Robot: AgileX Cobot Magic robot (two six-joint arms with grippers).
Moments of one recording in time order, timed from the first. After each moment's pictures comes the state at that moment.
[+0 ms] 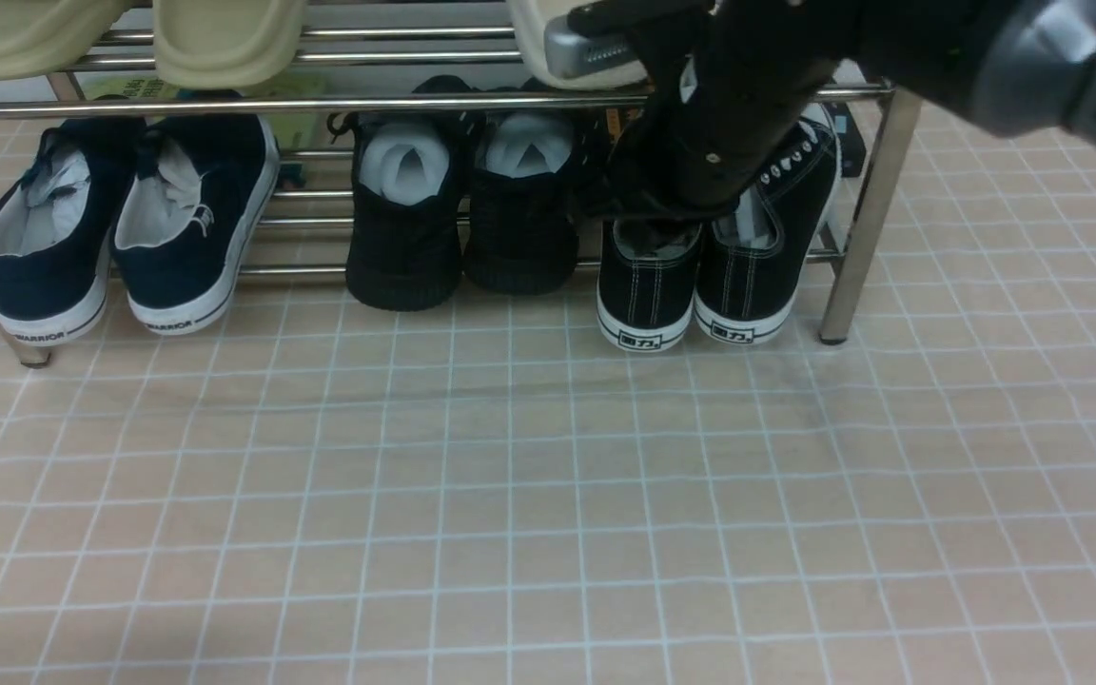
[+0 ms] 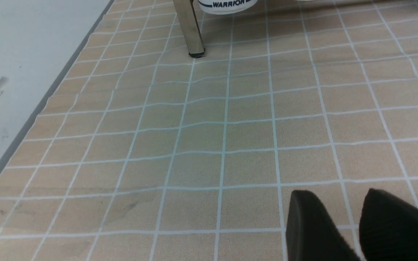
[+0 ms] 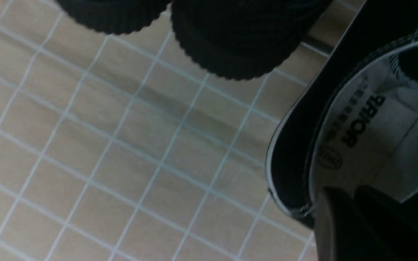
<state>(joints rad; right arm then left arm) 0.58 2.04 -1.99 -0.02 1.06 0.16 -0.01 -0.01 0.03 0.37 0.39 -0.17</state>
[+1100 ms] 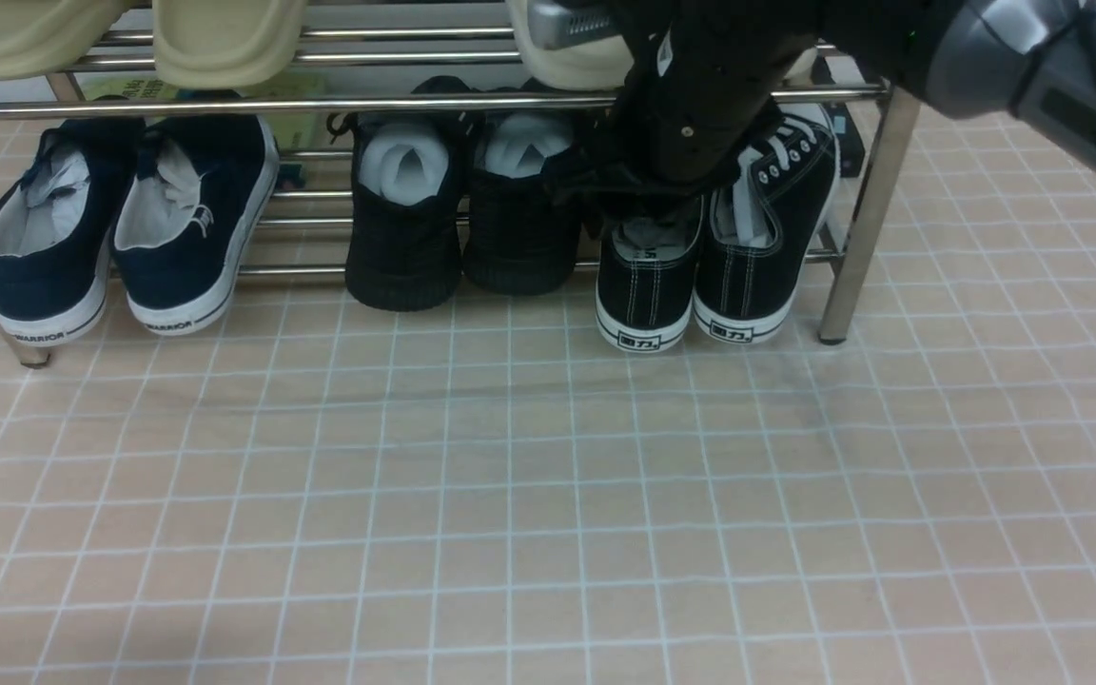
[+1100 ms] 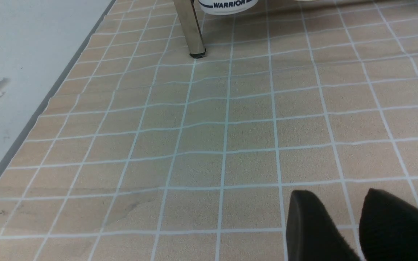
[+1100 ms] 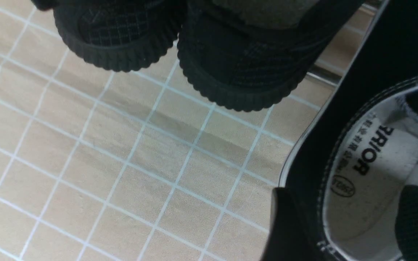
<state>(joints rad) 0.58 2.10 -2.12 0.02 1.12 0.17 -0.01 -0.01 0.03 0.37 0.39 -0.17</state>
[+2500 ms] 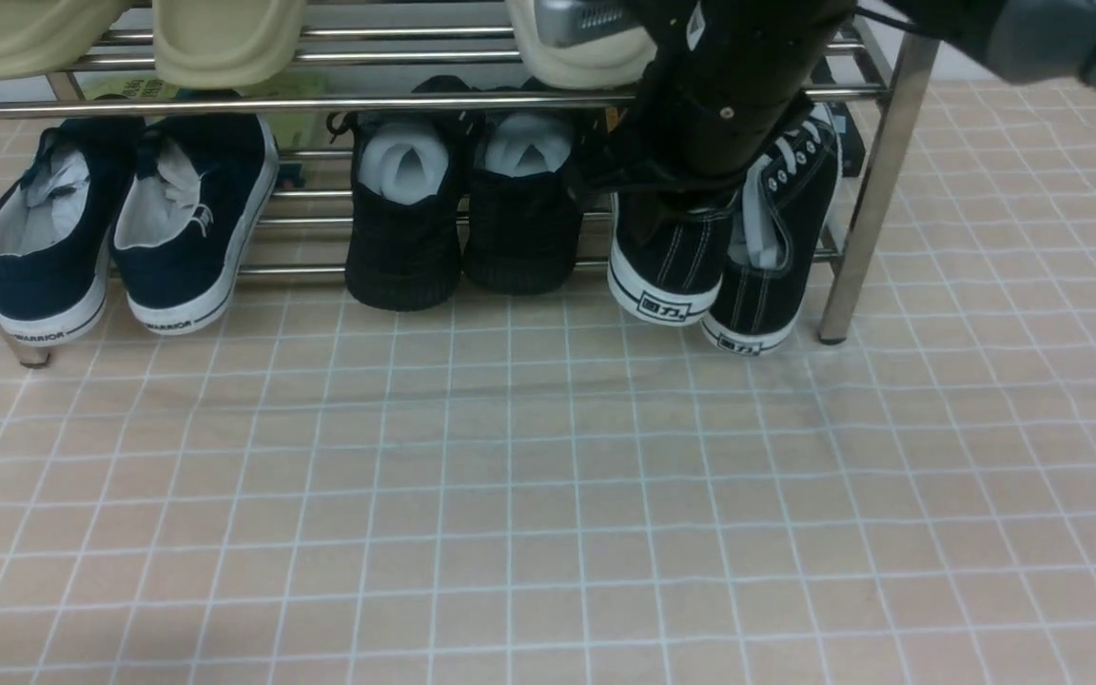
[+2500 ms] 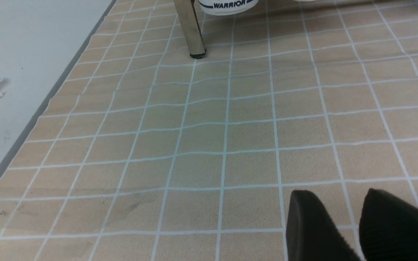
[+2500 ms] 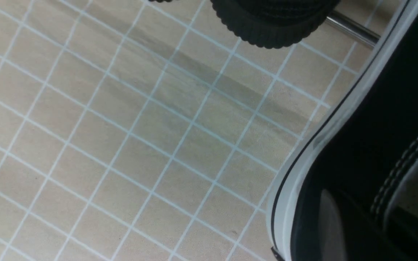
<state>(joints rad) 0.59 2.01 -2.12 0.07 1.27 0.08 -0.01 -0.01 0.03 0.37 0.39 -0.17</state>
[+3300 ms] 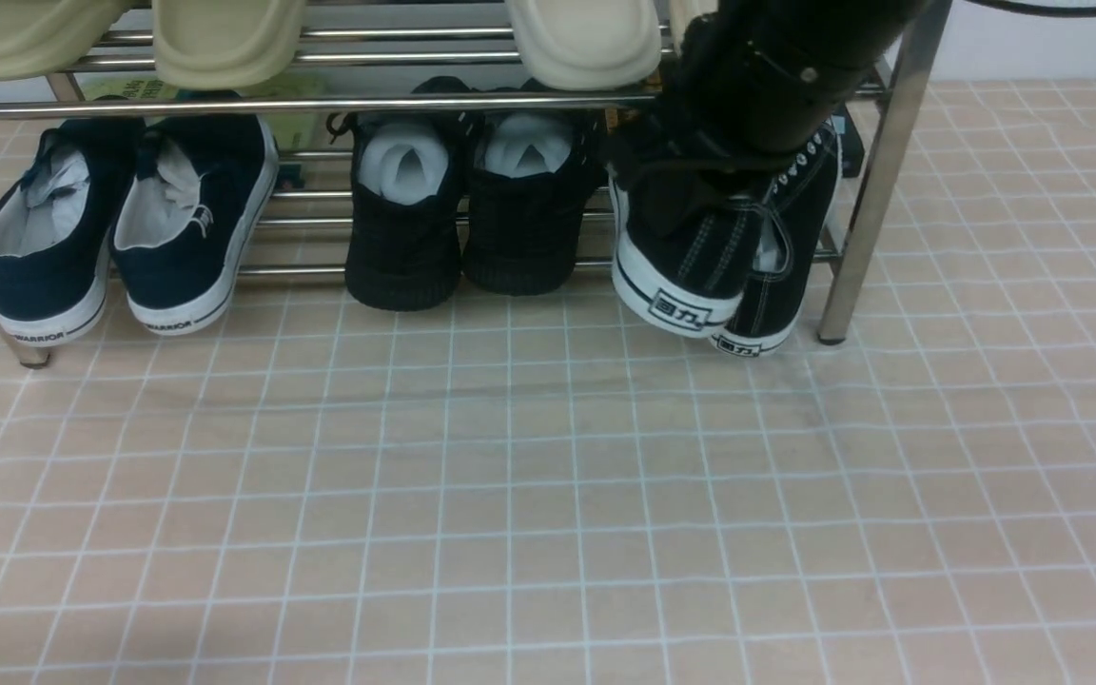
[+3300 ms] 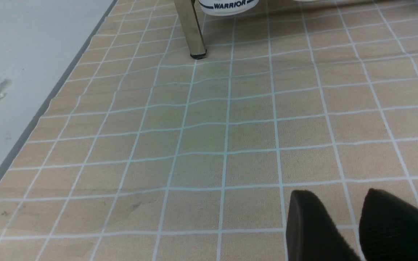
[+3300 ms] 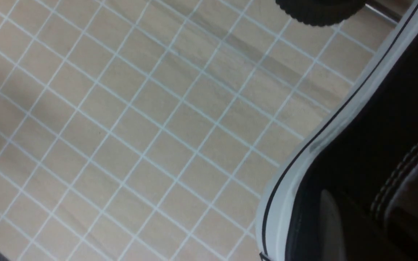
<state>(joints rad) 0.58 1.82 -1.96 0.18 1.27 -0.02 -0.01 -0.01 0.03 0.37 0.39 -0.17</state>
